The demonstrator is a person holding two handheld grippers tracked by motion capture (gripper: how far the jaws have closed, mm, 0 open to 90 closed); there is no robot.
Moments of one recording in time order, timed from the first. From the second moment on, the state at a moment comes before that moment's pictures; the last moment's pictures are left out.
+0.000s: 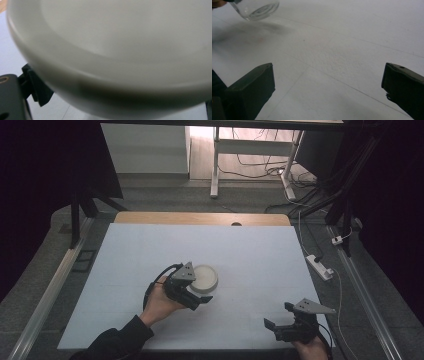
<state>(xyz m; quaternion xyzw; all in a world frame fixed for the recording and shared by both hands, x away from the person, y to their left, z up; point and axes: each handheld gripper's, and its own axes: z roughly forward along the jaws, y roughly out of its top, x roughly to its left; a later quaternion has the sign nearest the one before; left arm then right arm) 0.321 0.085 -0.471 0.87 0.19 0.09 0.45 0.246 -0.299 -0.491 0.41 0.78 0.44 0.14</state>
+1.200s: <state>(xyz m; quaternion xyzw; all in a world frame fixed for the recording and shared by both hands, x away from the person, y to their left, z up) 0.322 0.088 -0.471 0.87 0.19 0.09 0.45 0.266 -0.219 -0.454 0.29 0.79 0.52 0.12</state>
